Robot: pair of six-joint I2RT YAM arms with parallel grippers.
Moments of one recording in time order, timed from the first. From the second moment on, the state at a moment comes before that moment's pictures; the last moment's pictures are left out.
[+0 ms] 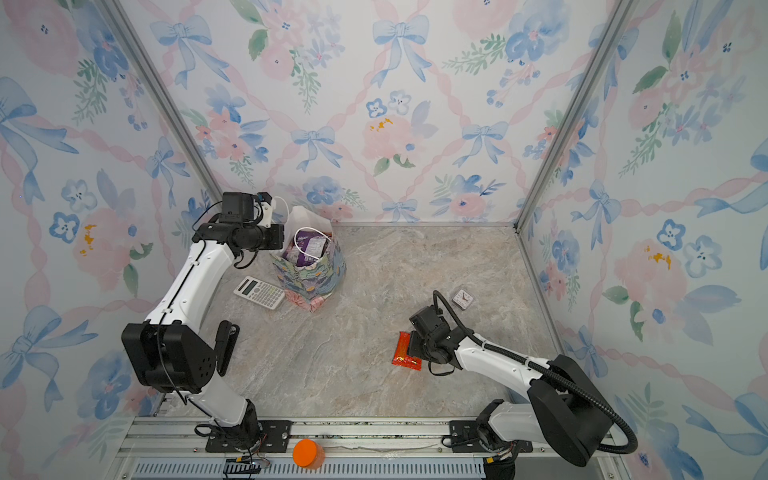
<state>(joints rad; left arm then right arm) -0.04 1.66 1.65 -0.78 0.16 -0.05 0.69 1.32 0.60 -0.41 0.06 0.85</state>
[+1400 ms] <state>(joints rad) -0.04 1.66 1.65 -0.78 0.16 -0.05 0.66 1.32 0.86 -0.38 0.01 0.84</state>
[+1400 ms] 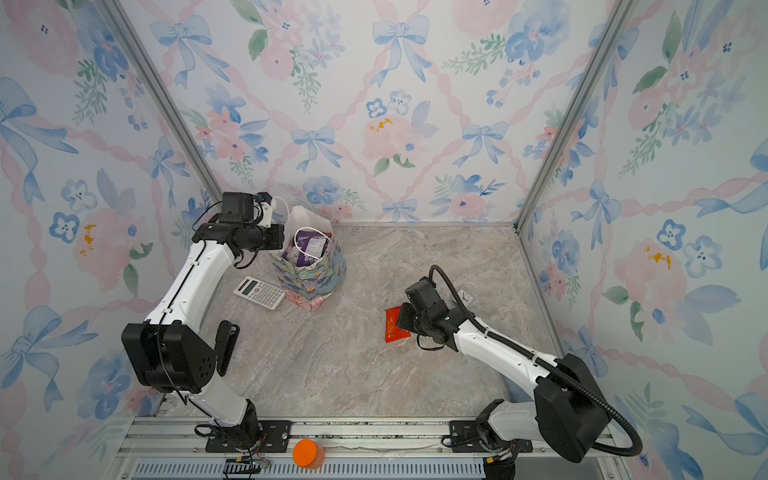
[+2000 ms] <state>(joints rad) -0.04 1.66 1.65 -0.78 0.16 -0.05 0.61 1.57 1.41 -0.36 -0.03 0.70</state>
